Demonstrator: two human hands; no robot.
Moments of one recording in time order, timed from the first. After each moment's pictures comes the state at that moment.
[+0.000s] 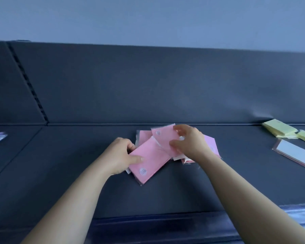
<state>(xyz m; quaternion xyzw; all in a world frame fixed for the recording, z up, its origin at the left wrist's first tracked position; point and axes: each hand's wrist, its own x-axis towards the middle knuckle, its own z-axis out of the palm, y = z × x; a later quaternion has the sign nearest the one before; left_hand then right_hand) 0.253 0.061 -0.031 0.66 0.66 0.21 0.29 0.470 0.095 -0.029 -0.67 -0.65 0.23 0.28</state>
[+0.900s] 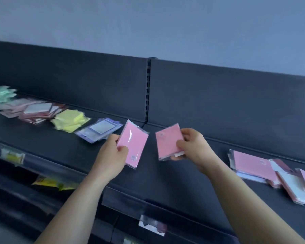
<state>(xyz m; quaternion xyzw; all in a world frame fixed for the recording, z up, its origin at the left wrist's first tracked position) 0.027 -0.051 -0.016 0.42 0.75 0.47 0.22 0.223 0.061 0.000 -0.45 -0.64 0.53 0.33</state>
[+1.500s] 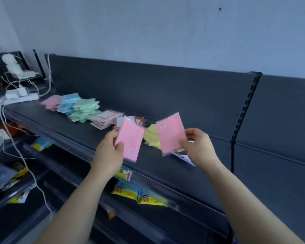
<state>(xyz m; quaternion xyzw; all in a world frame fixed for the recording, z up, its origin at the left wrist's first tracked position) -0.256 -0.138 0.004 0.36 0.80 0.47 0.06 -0.072 0.005 0.010 -0.42 -0.69 0.46 0.36</state>
